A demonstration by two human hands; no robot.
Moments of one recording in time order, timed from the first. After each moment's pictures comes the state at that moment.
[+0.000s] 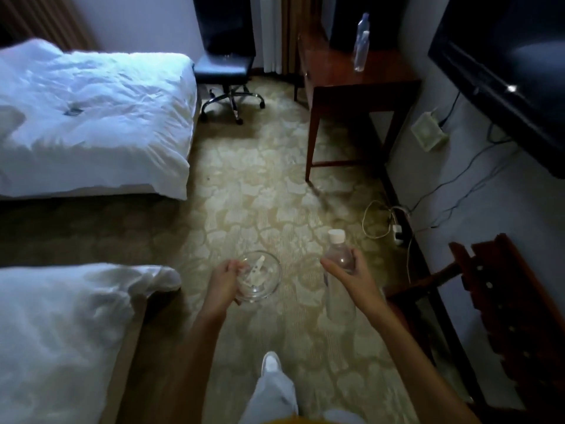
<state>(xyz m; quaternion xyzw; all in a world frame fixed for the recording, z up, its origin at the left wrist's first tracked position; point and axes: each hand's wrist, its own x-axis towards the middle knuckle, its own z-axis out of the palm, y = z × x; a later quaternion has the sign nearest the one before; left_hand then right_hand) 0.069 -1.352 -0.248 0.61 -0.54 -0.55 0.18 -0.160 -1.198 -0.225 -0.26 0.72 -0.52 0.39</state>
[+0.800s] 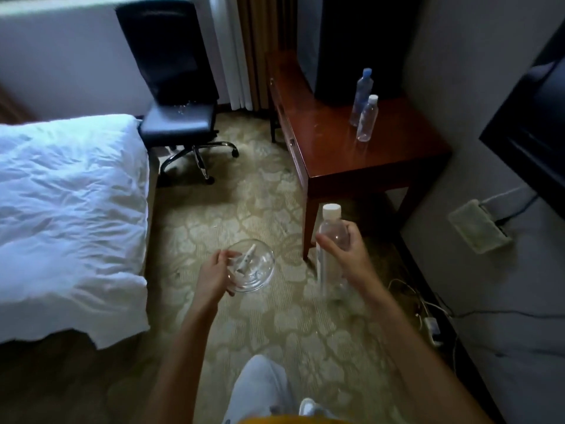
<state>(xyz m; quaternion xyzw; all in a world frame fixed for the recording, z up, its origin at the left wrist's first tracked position) -0.301 -1.977 -0.223 0.57 -0.59 -0.54 0.19 -0.523 -1.810 -0.196 -0.24 0.69 -0.60 0.33</state>
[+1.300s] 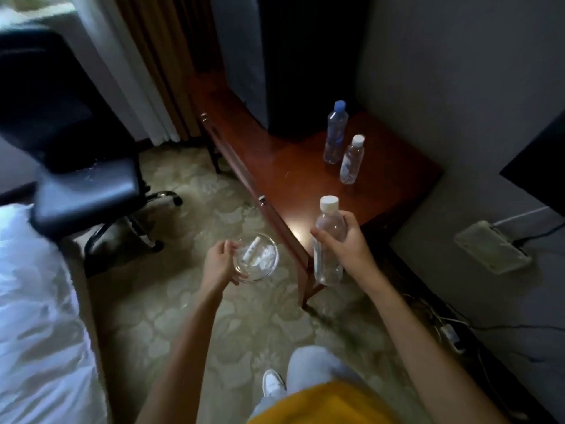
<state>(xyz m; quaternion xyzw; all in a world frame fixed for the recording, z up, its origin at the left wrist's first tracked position) -0.584 -2.332 -0.238 0.45 -0.69 -0.56 0.07 -0.724 -2.099 -0.197 -0.13 0.75 -0.62 0.22</state>
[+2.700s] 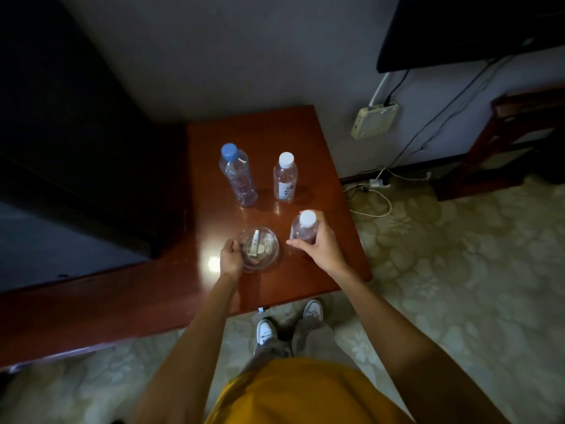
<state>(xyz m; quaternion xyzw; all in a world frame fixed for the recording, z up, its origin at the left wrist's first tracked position) -1.059 -2.515 -0.502 0.06 -0.81 -0.50 -0.31 -0.891 -2.303 -0.349 0.31 0.78 -0.53 -0.12</state>
